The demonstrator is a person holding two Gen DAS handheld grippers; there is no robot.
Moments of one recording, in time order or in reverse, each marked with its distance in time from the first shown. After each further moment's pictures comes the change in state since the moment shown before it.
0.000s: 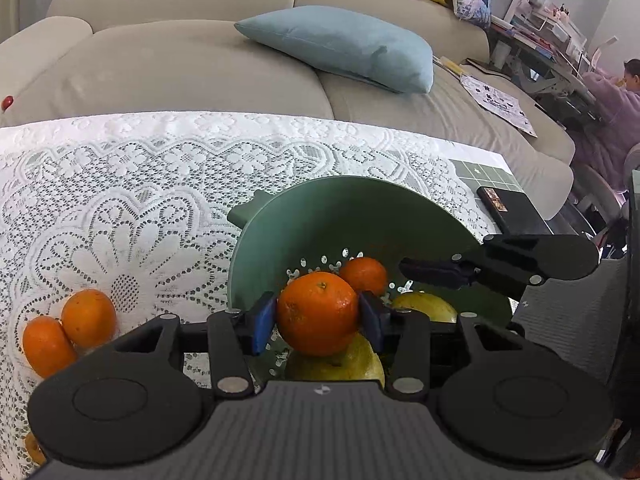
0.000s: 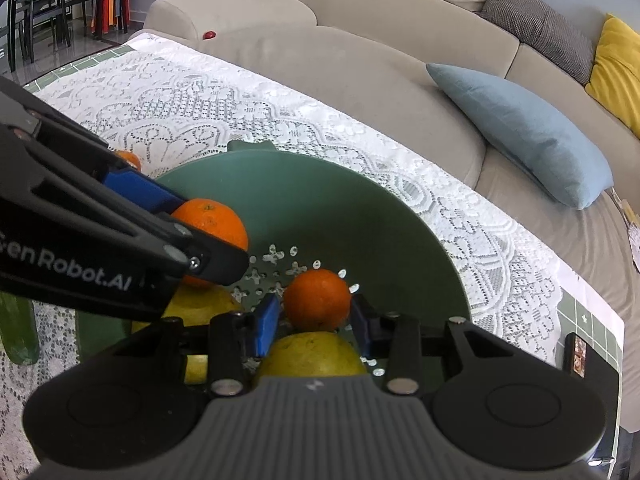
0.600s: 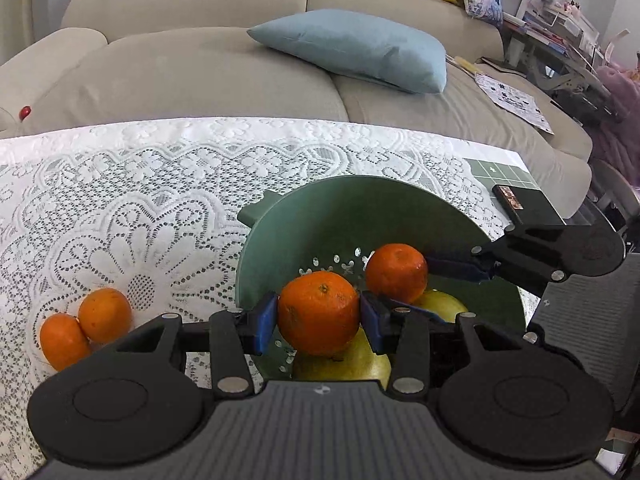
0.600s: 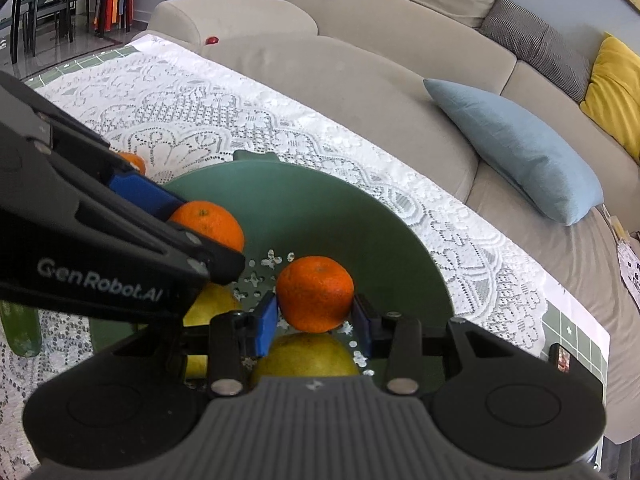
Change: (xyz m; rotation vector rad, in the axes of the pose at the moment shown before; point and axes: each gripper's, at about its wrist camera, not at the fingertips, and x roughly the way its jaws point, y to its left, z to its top) left arm -0.001 -0.007 -0.002 0.013 -0.012 0.066; right arm -0.007 0.007 0.002 -0.040 -0.015 -0.026
